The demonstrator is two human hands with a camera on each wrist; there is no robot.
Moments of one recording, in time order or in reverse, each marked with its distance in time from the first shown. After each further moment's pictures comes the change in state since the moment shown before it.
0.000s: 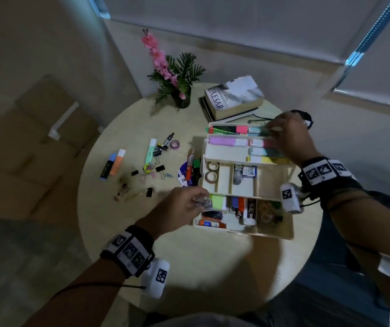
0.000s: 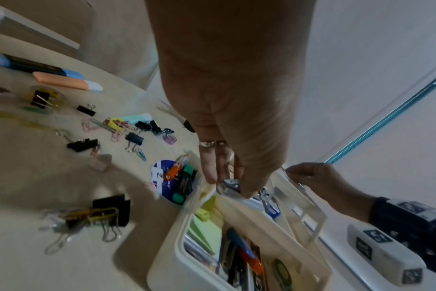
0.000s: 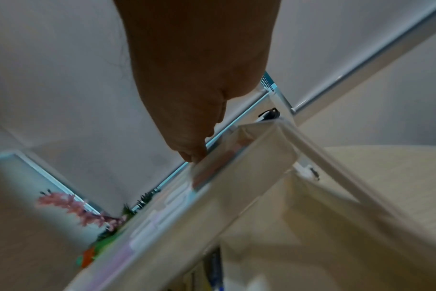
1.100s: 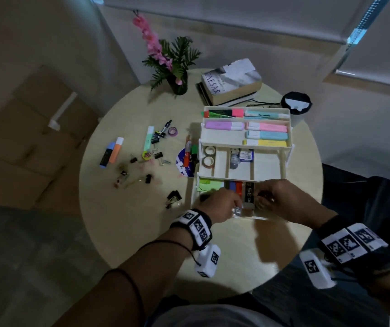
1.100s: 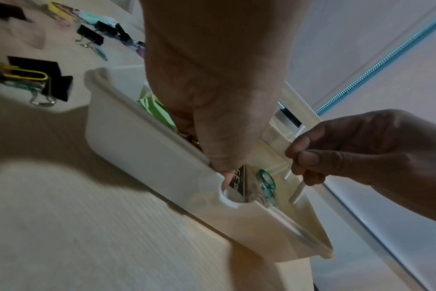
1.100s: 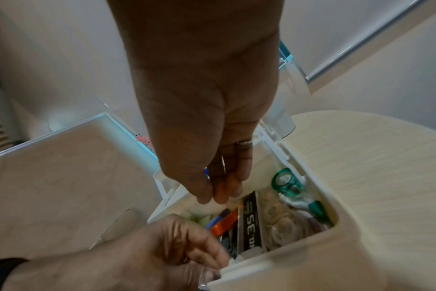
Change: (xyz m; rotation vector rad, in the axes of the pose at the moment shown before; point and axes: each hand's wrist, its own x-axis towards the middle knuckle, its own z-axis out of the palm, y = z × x) left_hand 0.053 0.016 0.119 0.382 -0.272 -0.153; right_hand -0.173 -0.041 0.001 0.201 -0.602 -0.108
